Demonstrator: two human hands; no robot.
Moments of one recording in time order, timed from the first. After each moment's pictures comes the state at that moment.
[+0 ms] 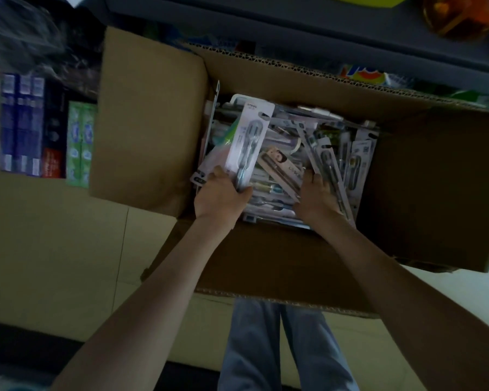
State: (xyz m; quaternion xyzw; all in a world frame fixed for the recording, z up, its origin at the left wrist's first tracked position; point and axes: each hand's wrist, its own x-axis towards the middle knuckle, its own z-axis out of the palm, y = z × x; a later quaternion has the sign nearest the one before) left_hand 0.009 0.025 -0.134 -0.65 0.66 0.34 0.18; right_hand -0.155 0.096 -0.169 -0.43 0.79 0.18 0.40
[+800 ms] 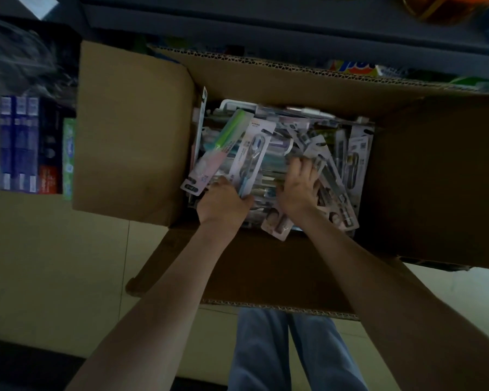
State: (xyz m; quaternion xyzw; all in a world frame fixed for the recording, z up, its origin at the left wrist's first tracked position) left_hand -0.013 0.037 -0.141 -0.63 0.67 0.29 0.26; right_hand -0.140 0.088 -0.198 -0.37 0.86 -0.03 0.36
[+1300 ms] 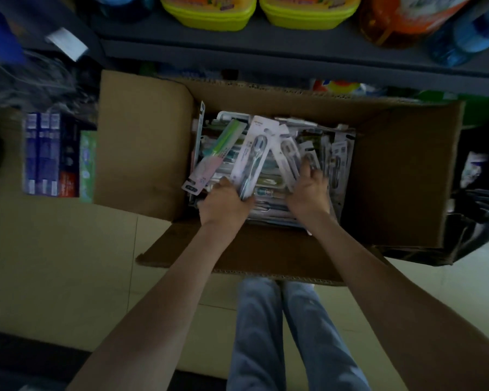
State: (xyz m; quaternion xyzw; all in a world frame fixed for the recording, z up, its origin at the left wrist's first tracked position) left_hand -0.027 0.051 -0.094 -0.62 0.70 0.29 0.22; right_hand -0.173 0.109 -0.131 -0.30 0.86 -0.01 0.42
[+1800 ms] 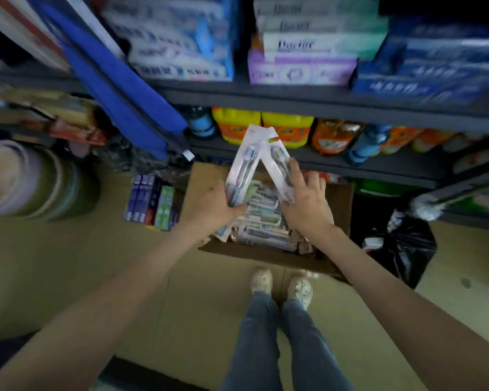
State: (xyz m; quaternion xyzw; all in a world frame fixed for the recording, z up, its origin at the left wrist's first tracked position) left_hand -0.025 0.044 0.247 -0.59 0.73 0.32 0.14; right_hand -0.204 0.126 0.222 -0.51 0.79 -0.14 0.30
